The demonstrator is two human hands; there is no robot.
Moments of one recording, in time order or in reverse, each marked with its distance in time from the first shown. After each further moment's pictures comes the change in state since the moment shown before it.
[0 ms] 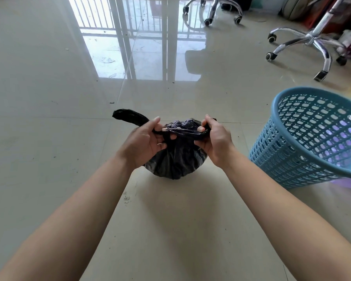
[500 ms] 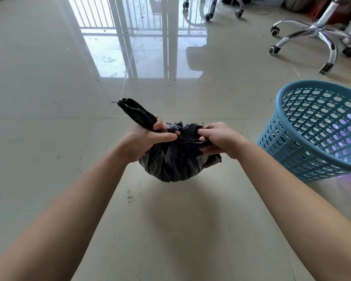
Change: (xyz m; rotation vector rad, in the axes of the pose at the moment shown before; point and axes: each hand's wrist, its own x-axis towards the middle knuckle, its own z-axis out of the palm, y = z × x) left_hand -0.006 0.009 -0.004 0.424 -0.017 0.180; right_hand 0.004 -0.012 -0.014 -0.713 -0.125 0.151
